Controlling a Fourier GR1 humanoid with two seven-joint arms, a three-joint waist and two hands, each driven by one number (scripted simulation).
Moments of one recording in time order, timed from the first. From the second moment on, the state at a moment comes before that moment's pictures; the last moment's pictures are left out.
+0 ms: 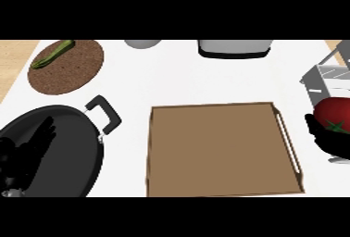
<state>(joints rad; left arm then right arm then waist) 0.06 0.27 0.21 -1.44 0.00 -0.13 0.18 -0.27 -0.34 -0.09 -2.21 0.88 0.26 0.68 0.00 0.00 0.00</state>
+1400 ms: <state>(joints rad) 0.03 0.28 0.21 -1.41 0.00 -0.14 0.17 -0.64 -0.84 -0.25 -1.24 0.89 0.07 -0.05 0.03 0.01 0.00</state>
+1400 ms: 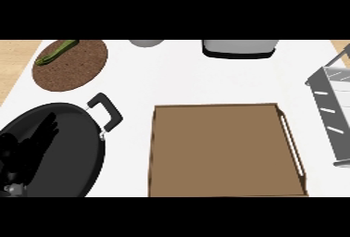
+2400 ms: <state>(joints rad) 0.02 0.27 0.22 -1.39 0.00 -0.15 0.15 -0.85 -0.91 -0.15 -0.73 1.07 0.22 -0.10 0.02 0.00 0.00</state>
